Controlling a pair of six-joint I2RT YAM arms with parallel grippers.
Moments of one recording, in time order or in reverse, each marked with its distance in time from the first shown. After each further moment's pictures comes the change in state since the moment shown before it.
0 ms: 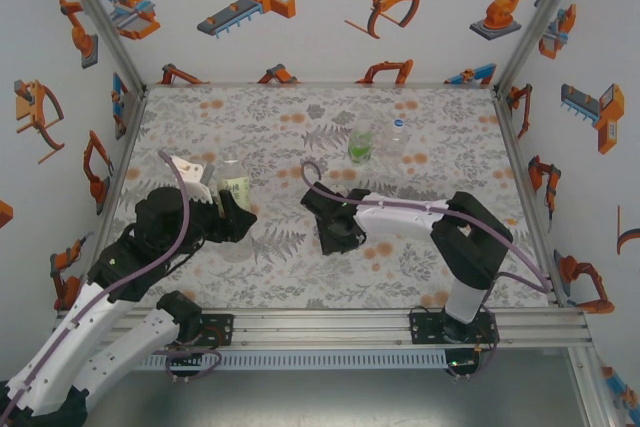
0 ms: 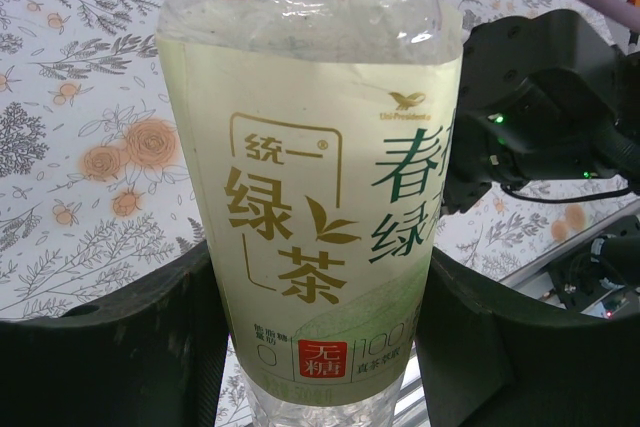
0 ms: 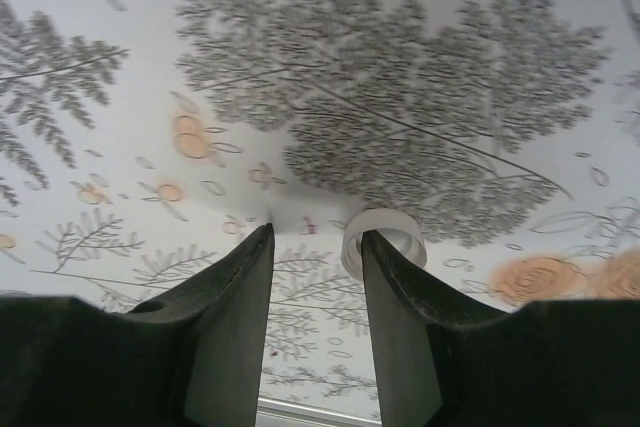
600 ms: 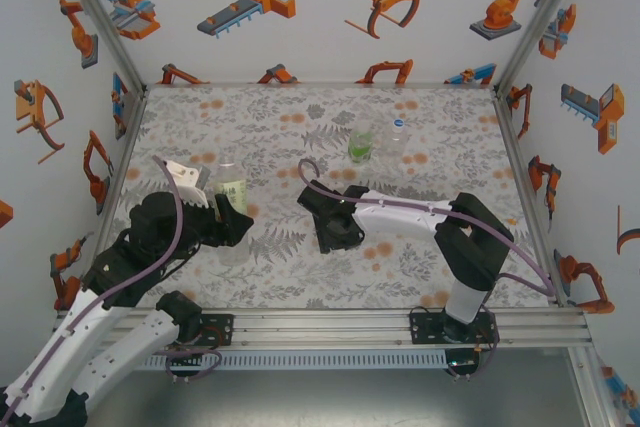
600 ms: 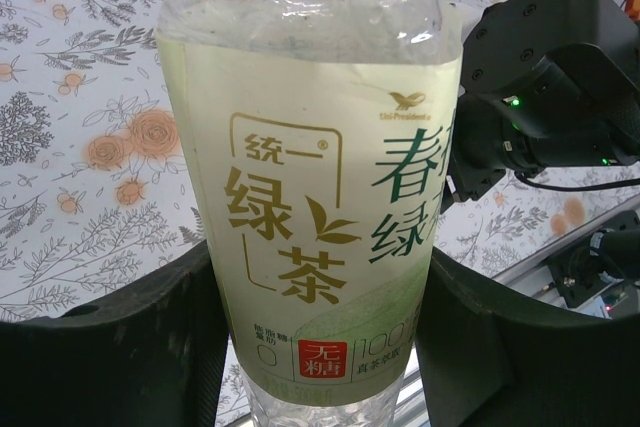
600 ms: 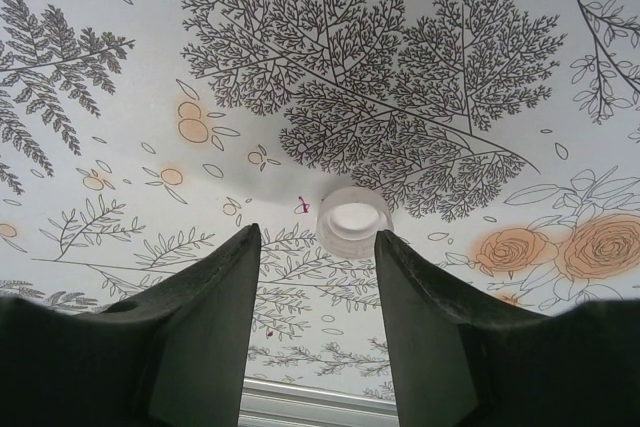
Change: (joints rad) left arm 0.000 -0.037 0.000 -0.038 -0.005 -0.003; right arm 0.006 -0.019 0.040 -0.084 0.044 0.002
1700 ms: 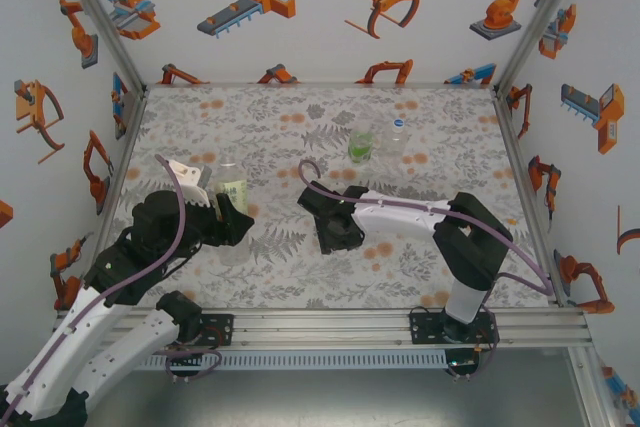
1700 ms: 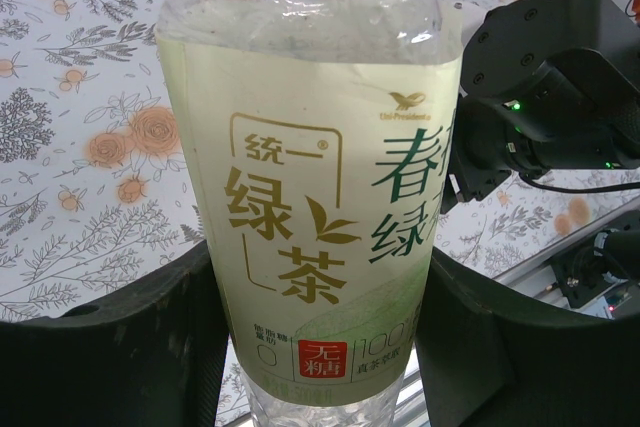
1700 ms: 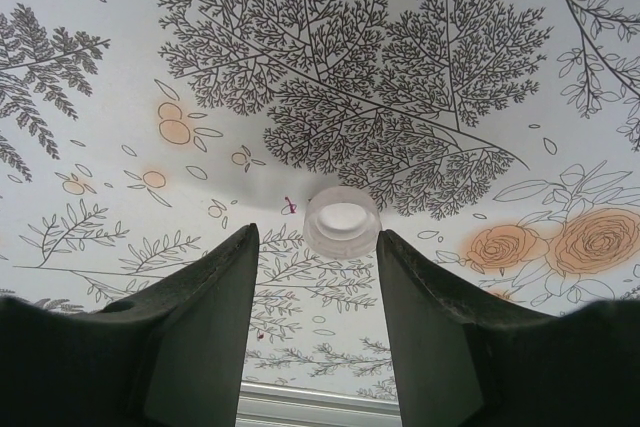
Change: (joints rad) left arm 0.000 0.014 0.000 0.000 -0.003 0.000; right arm 0.000 0.008 -0.003 -0.013 0.014 0.003
